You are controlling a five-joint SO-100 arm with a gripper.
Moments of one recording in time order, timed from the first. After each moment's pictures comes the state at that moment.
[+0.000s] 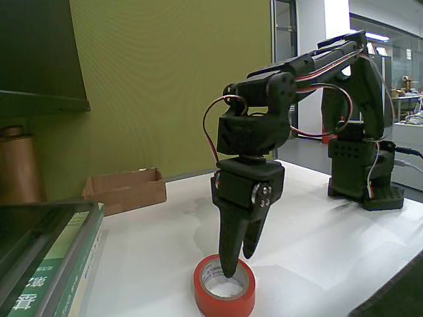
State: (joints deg) arm -4.6 64.5 84.2 66.4 -17.4
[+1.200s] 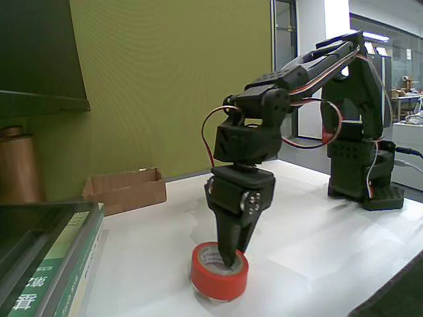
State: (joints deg) arm -2.8 65.0 89.7 56.3 -17.8
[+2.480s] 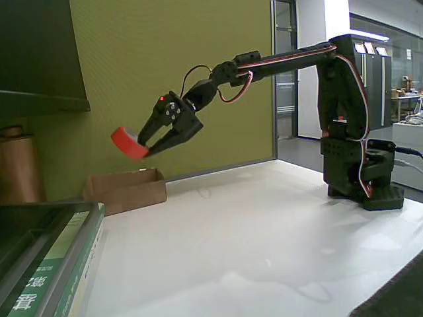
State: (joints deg) arm 20.4 75.6 83.8 31.9 -24.2
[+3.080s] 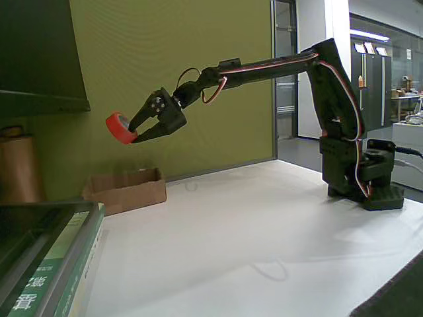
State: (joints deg) arm 26.3 64.8 70.9 28.7 -23.7
